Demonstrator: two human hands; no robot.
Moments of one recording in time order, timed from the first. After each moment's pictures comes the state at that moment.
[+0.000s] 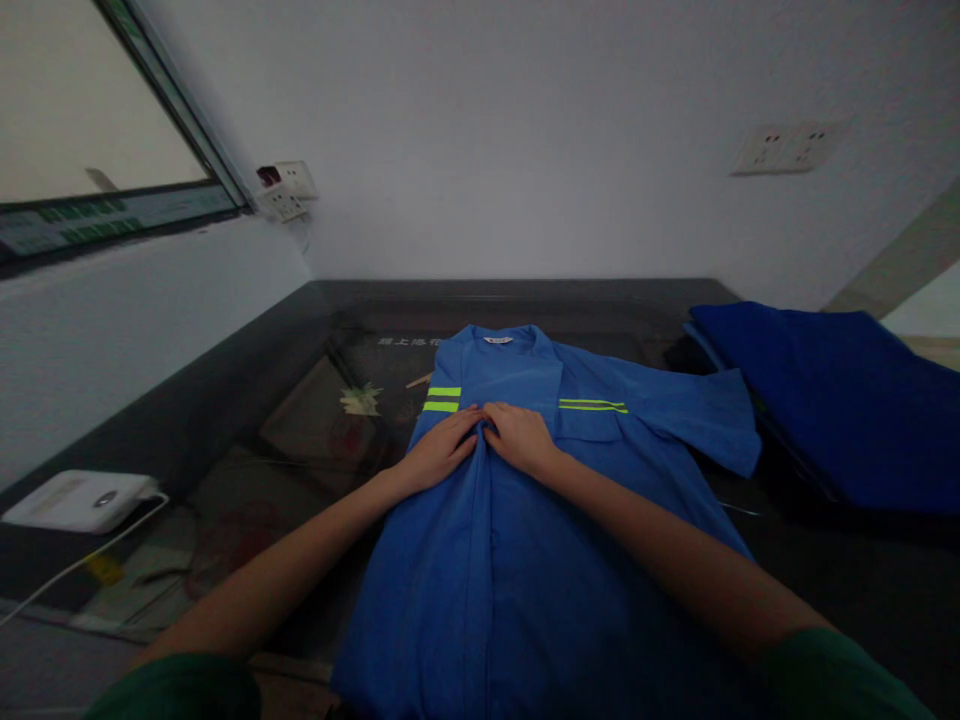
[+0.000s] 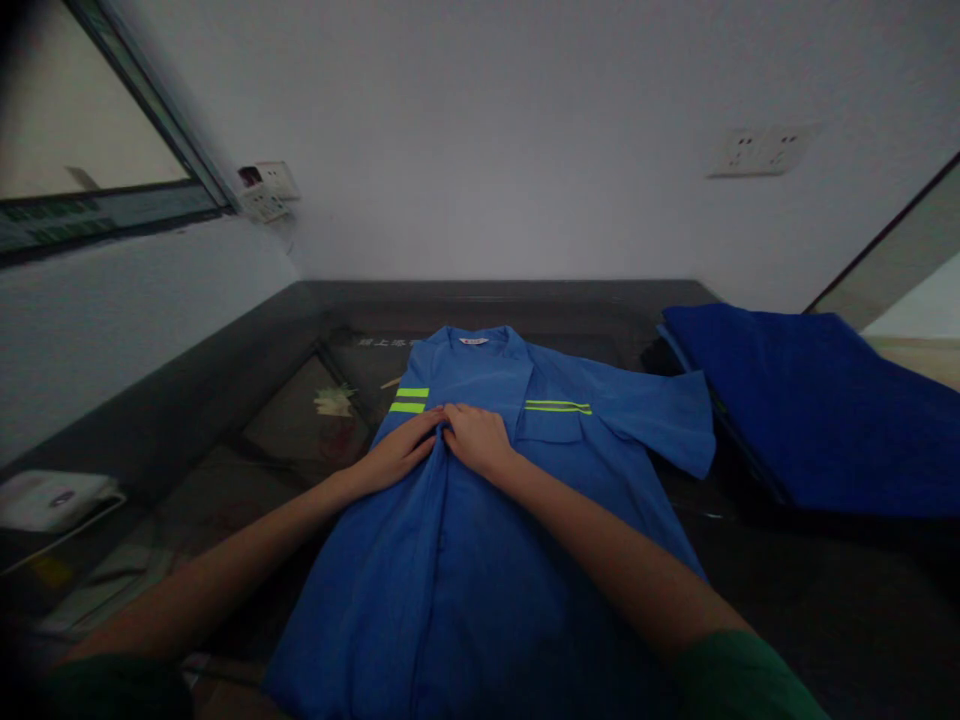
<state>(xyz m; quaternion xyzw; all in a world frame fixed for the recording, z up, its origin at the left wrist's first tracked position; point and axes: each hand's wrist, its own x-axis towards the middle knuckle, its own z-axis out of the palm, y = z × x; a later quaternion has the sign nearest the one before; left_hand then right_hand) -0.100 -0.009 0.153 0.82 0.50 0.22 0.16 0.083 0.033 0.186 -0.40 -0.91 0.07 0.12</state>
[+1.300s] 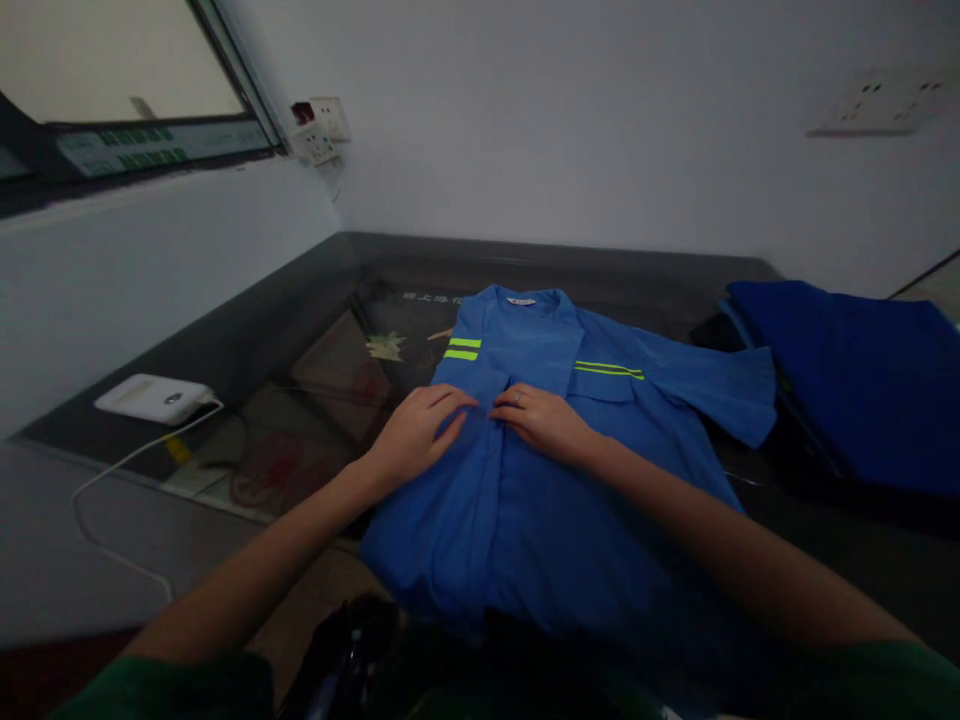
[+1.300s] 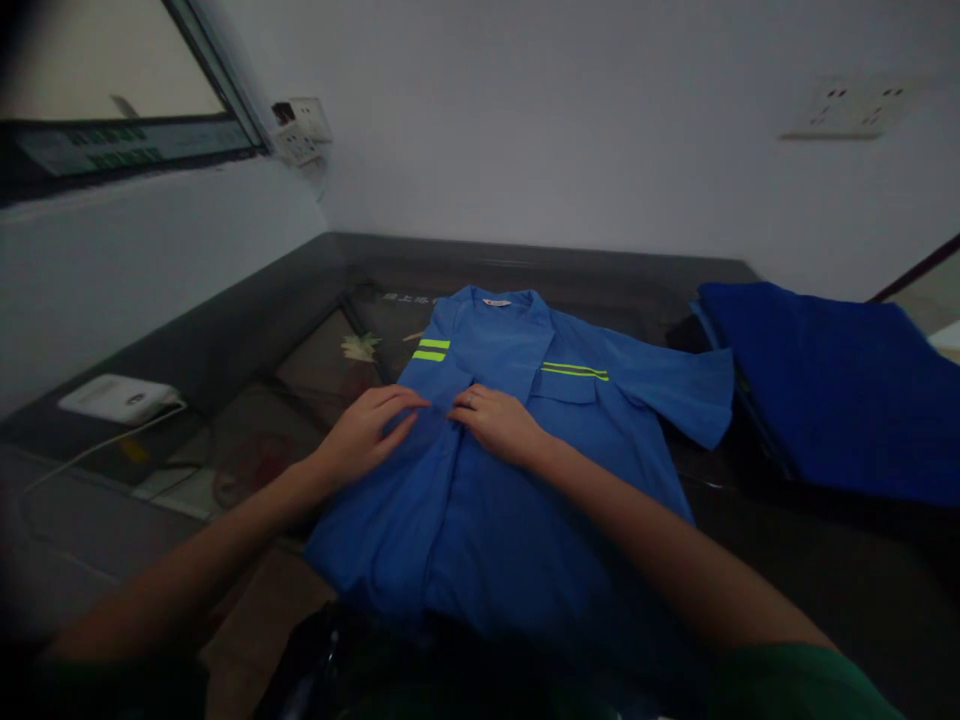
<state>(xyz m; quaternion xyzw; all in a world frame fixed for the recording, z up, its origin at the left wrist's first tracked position) -0.086 -0.117 0.212 0.78 0.58 0.24 0.05 0.121 -0.006 0.189 -0.13 -0.98 0.04 0.14</state>
